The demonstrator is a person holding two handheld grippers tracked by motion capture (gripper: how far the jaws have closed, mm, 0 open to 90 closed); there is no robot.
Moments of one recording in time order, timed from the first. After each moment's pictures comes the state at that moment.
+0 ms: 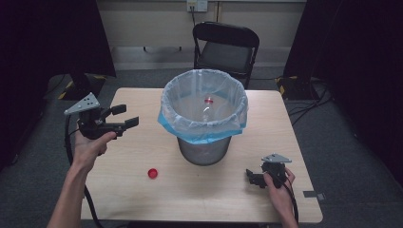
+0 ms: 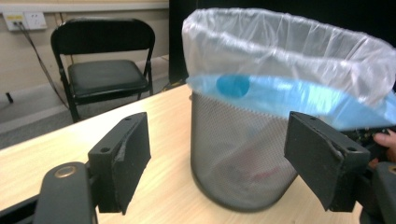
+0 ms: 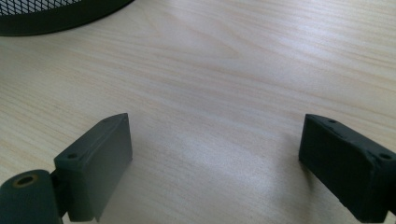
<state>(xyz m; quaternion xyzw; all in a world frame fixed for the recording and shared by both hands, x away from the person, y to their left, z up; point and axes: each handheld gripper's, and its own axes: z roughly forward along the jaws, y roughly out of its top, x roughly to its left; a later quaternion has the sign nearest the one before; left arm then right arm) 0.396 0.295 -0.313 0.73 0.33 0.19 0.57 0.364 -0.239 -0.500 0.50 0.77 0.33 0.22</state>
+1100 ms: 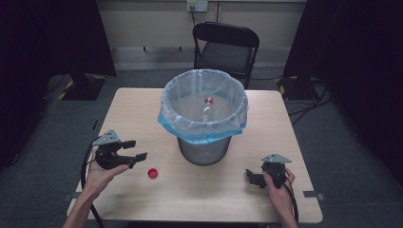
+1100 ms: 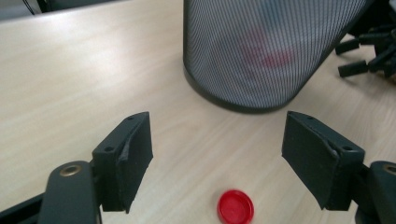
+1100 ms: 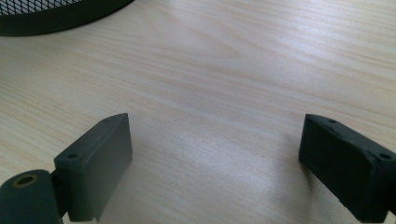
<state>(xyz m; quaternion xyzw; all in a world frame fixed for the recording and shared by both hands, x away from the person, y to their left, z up) 0.377 0.283 -0.419 0.79 0.36 0.13 0.48 0.364 -0.239 -0.500 0.50 0.77 0.33 0.22</state>
